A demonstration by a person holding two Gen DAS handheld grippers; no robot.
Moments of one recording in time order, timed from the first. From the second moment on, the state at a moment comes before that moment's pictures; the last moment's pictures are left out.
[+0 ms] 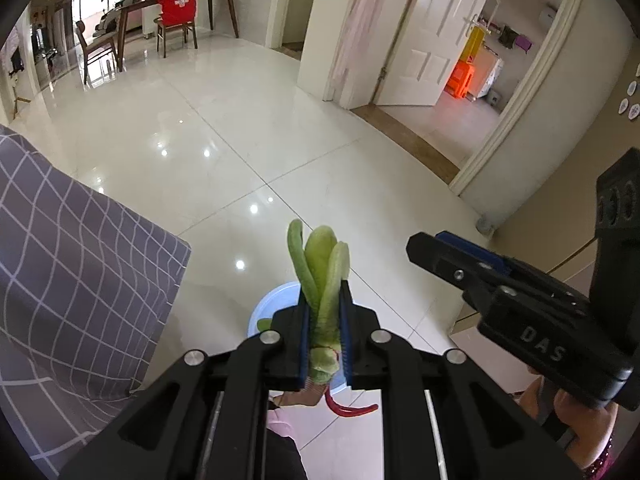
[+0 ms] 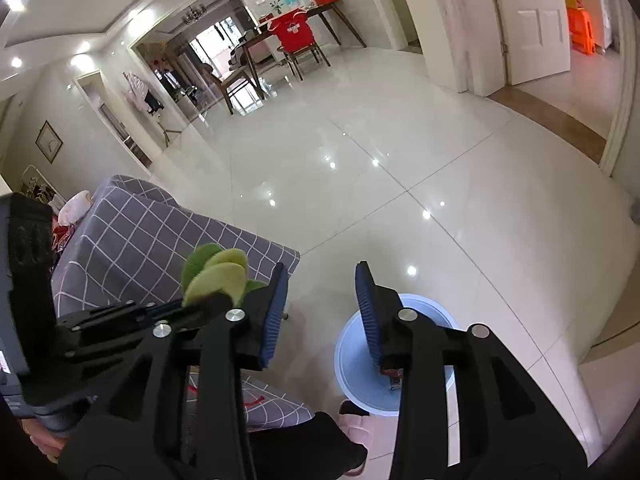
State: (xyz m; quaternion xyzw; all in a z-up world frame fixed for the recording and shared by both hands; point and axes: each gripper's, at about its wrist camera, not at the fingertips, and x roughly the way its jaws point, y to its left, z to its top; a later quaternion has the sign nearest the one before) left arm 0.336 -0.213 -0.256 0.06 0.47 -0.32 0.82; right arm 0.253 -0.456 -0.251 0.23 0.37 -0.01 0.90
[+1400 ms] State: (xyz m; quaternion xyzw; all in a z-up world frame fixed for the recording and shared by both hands) left arm 0.305 -0.165 -0.153 0.11 0.38 -0.25 0.88; right arm 0.204 -0.428 -0.162 0.19 0.27 -0.08 0.94
